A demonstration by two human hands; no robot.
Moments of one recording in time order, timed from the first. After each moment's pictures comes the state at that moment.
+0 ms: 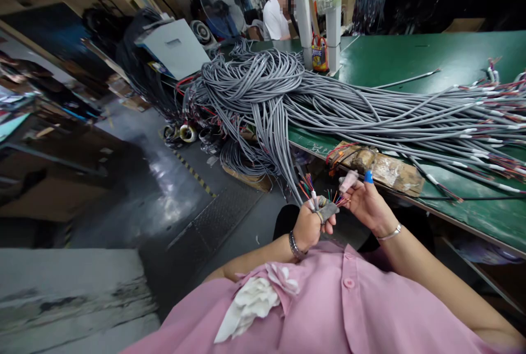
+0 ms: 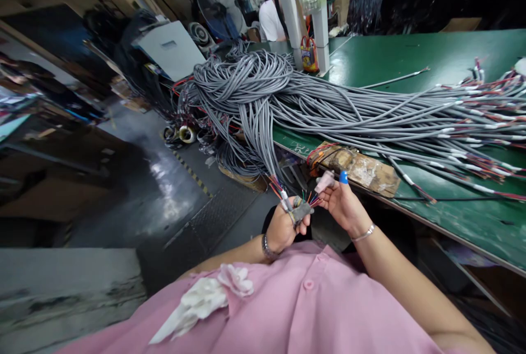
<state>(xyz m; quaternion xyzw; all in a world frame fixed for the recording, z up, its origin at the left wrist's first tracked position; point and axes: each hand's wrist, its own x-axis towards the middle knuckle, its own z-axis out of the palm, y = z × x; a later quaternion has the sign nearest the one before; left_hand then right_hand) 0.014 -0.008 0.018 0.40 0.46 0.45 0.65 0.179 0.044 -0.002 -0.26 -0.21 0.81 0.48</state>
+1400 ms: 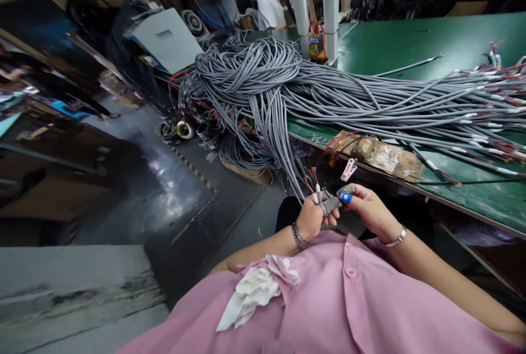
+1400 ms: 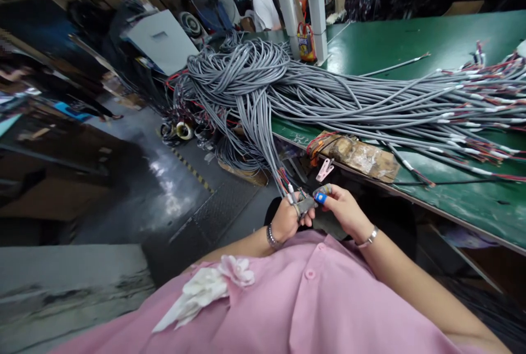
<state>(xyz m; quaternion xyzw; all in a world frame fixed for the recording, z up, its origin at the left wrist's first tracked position) 0.011 -0.015 0.004 0.42 0.48 0.40 0.66 0.179 0.001 -0.002 -0.42 -0.45 0.66 0.42</state>
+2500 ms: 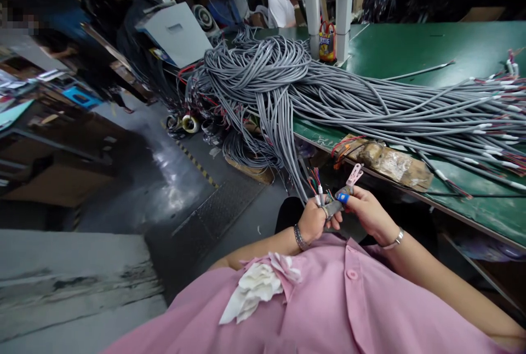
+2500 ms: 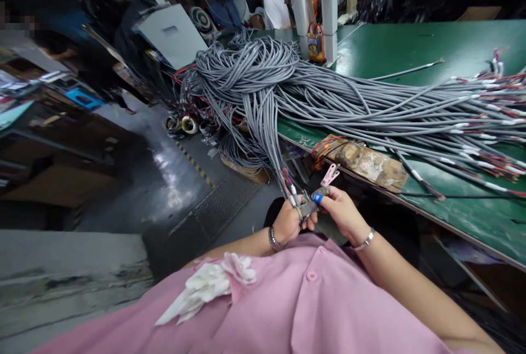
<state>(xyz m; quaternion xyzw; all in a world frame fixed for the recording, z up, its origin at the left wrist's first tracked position) 0.012 -0.011 0.003 0.39 0.46 0.43 0.67 0.157 0.011 0.005 -0.42 -0.42 0.70 0.40</state>
